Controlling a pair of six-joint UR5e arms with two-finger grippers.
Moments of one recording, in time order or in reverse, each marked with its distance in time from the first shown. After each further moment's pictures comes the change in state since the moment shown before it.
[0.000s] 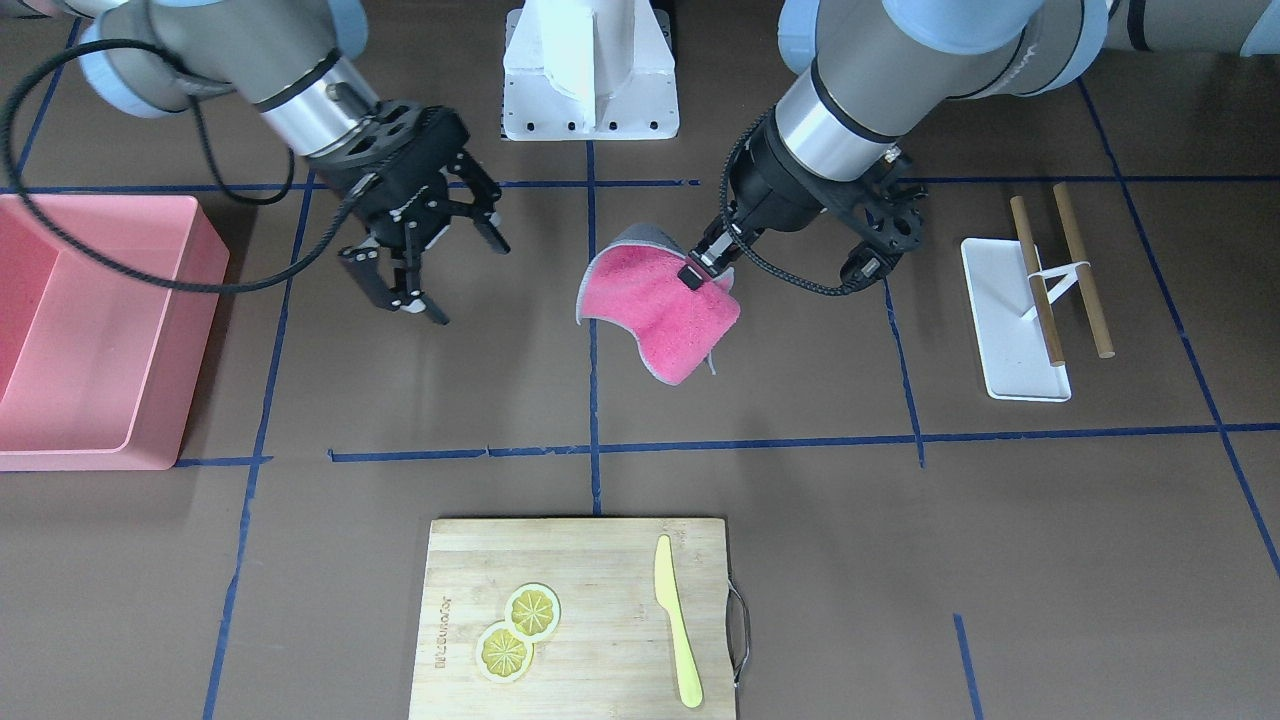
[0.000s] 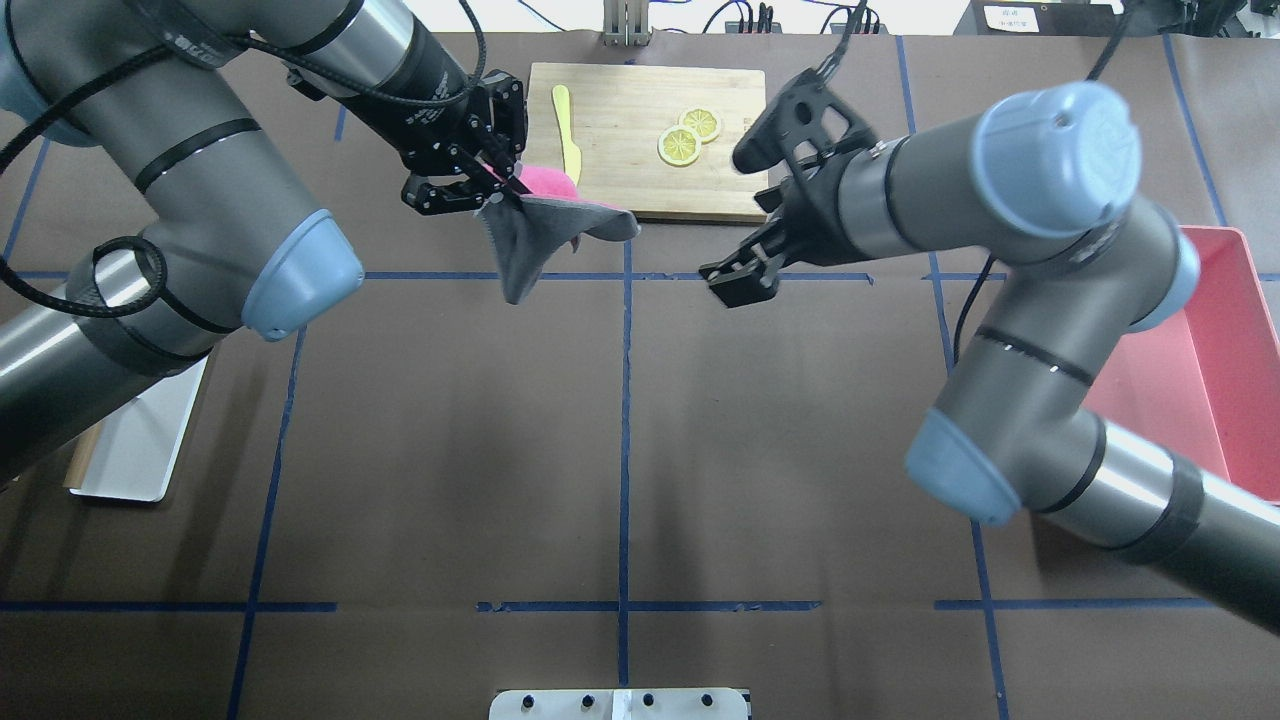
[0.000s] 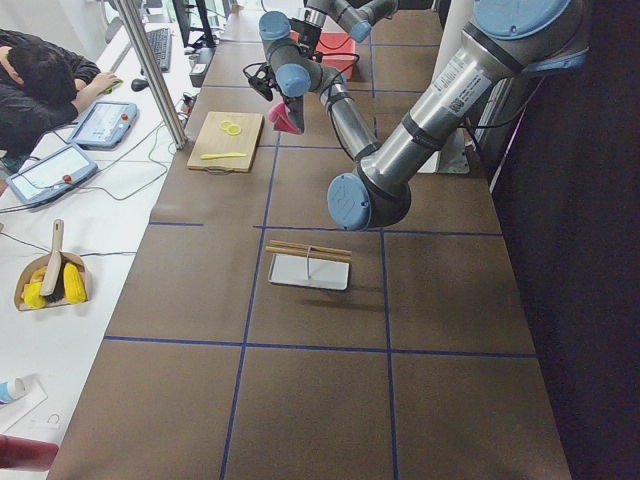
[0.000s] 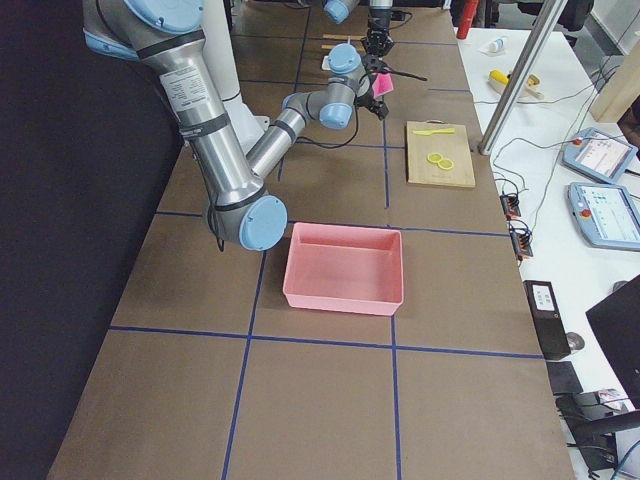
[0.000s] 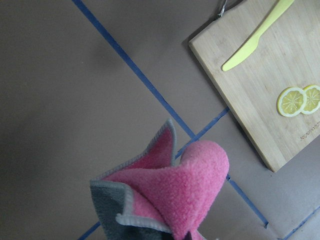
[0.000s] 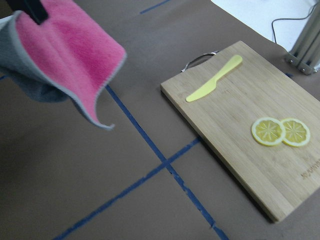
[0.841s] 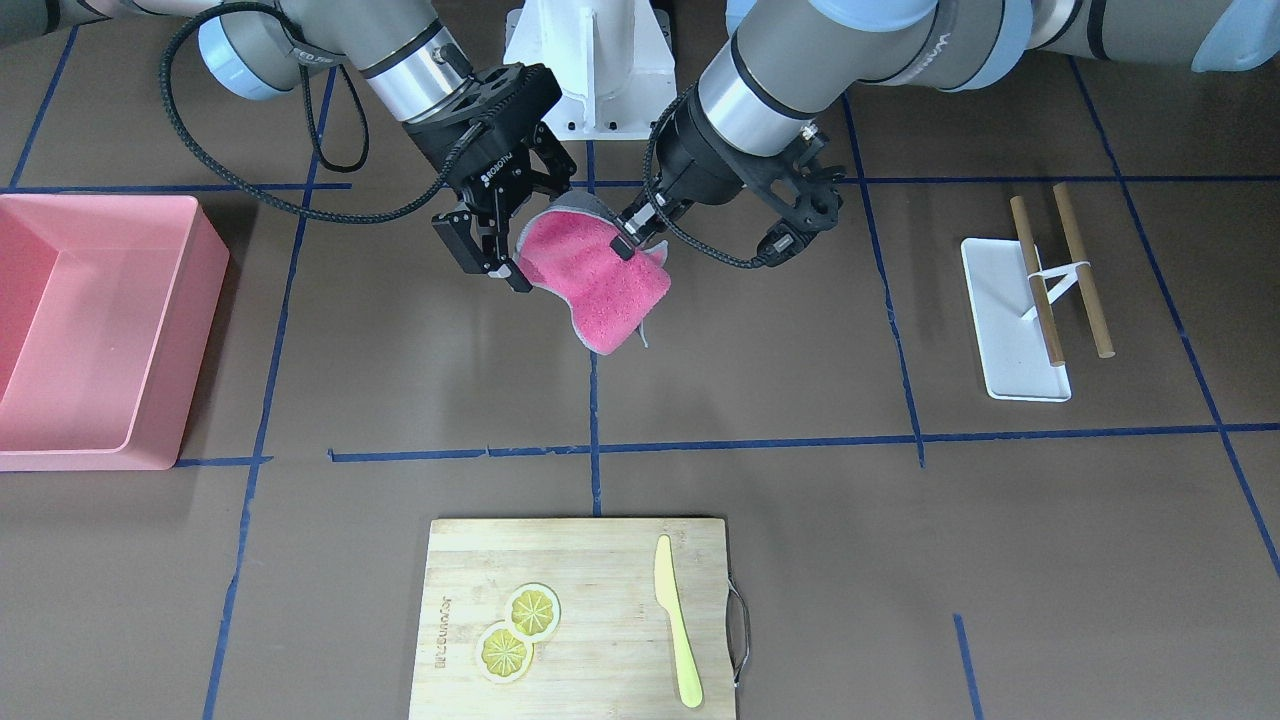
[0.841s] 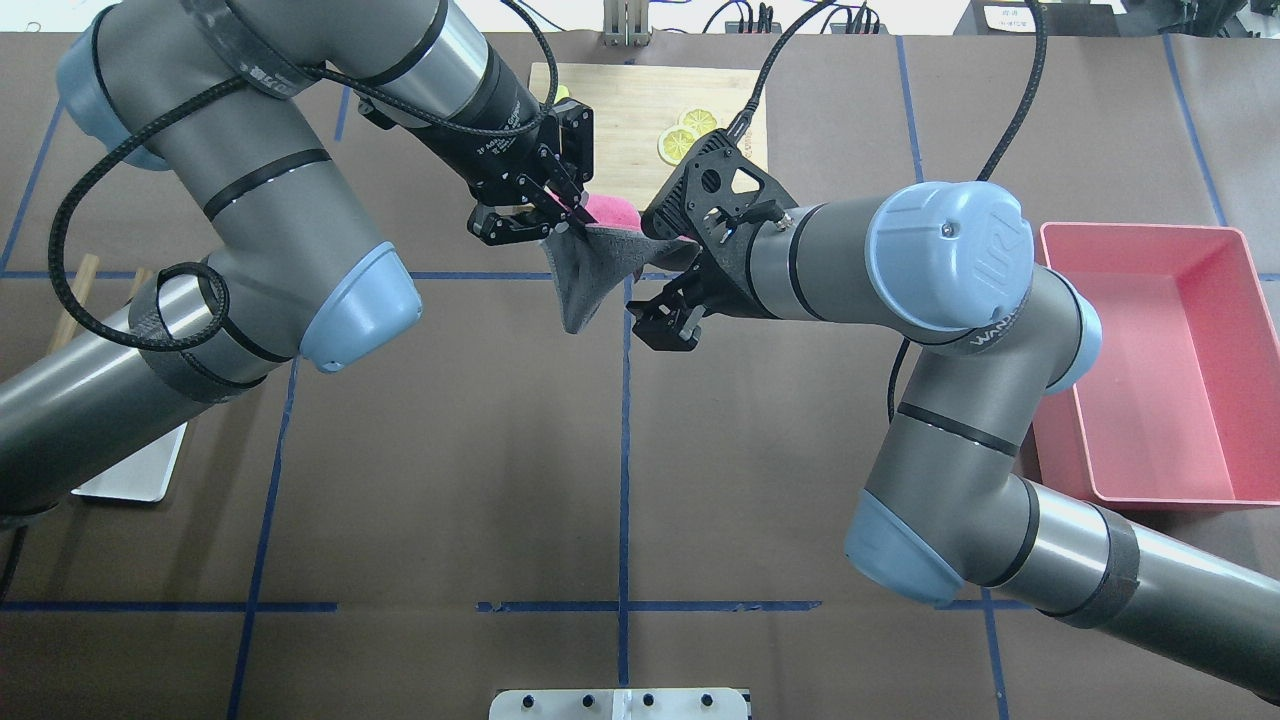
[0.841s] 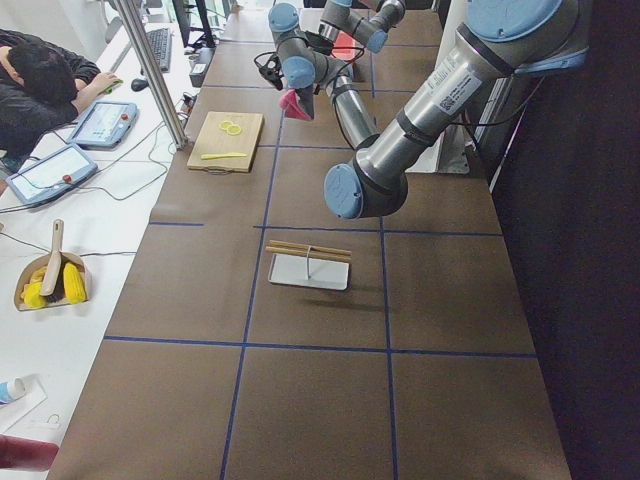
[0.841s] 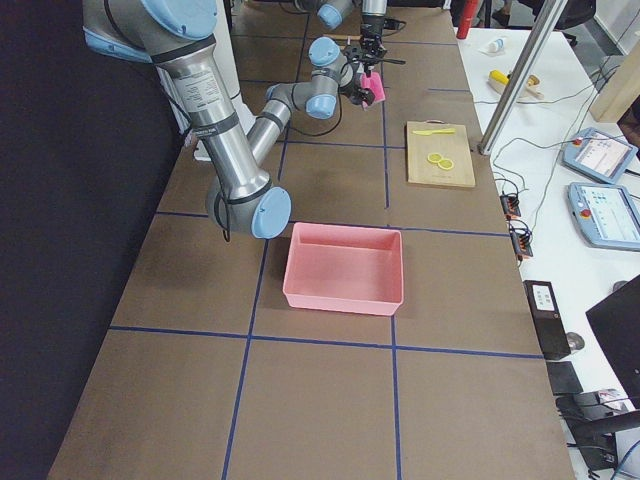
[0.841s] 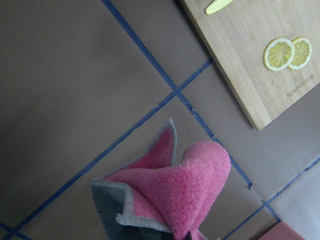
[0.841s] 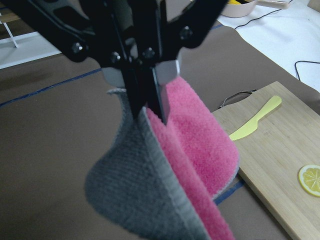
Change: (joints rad) left arm 0.061 -0.043 0.014 -0.041 0.001 -0.029; right arm -0.106 0.043 -0.001 0.018 -0.137 -0.011
